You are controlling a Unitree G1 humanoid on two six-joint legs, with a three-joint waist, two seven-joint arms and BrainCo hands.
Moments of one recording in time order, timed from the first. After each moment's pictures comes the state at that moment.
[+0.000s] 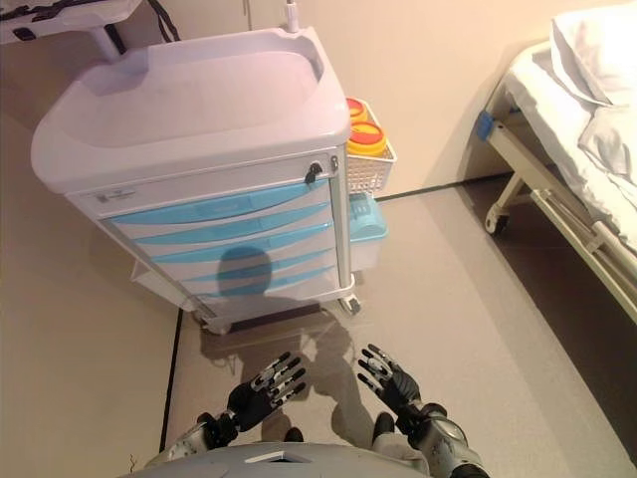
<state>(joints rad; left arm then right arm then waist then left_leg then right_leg) 0.10 0.24 -0.30 0.81 -0.98 0.11 -0.67 0.07 -0.23 0.32 0.83 0.86 -0.06 0.48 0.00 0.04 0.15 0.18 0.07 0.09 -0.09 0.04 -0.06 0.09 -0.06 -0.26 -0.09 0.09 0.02</state>
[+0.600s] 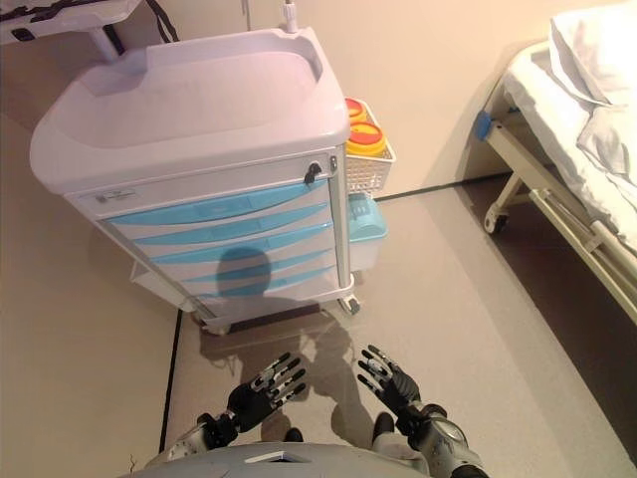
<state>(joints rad) 0.10 0.24 -0.30 0.81 -0.98 0.11 -0.67 0.08 -0.23 0.32 0.83 0.86 -0.06 0.48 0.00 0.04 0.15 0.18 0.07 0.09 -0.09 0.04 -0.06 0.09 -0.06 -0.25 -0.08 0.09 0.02</state>
